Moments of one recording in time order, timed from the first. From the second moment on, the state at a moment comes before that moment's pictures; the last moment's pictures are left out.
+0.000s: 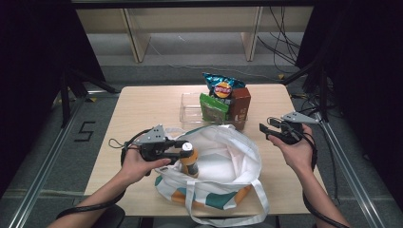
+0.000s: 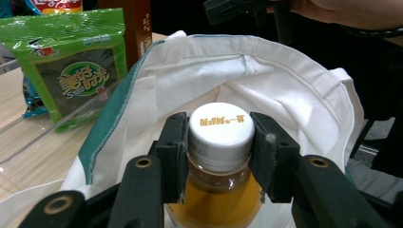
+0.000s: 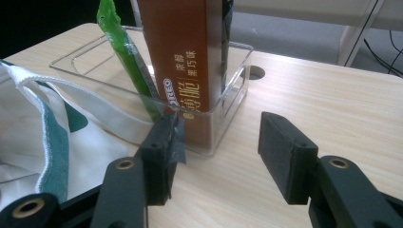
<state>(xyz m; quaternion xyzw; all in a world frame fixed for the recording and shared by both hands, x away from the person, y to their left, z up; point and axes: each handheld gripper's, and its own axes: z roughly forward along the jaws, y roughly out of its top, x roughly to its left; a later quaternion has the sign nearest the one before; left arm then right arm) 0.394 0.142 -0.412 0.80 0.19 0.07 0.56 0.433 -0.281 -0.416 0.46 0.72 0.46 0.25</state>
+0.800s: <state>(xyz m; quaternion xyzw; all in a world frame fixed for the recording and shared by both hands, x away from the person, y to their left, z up) 0.407 0.138 -0.410 0.82 0.13 0.04 0.55 0.432 -0.277 -0.418 0.46 0.72 0.46 0.24</state>
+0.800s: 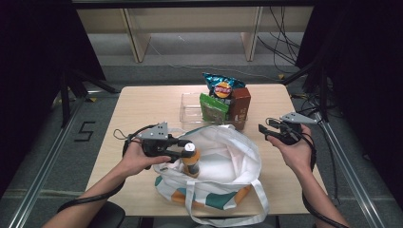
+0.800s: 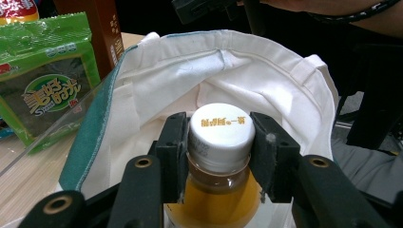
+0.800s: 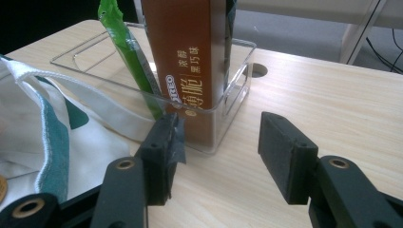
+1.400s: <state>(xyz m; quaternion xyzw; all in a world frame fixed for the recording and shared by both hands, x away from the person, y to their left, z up) 0.373 0.144 -0.405 0.75 0.26 0.09 0.59 0.430 -0.276 -0.415 0.47 0.72 0.45 0.23</state>
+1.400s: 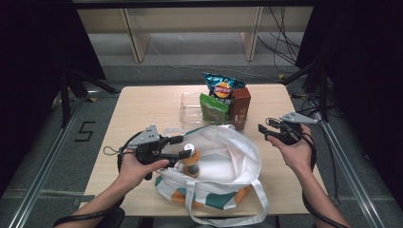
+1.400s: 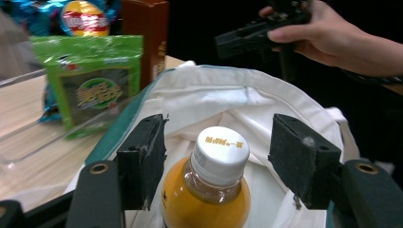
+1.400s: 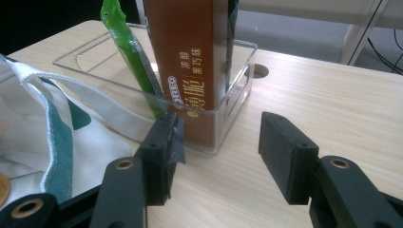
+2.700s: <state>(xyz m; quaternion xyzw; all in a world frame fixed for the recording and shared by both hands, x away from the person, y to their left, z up) 0.361 0.111 -0.428 0.76 0.28 0.19 0.56 0.431 -0.274 -0.419 0.47 0.73 0.45 0.23</state>
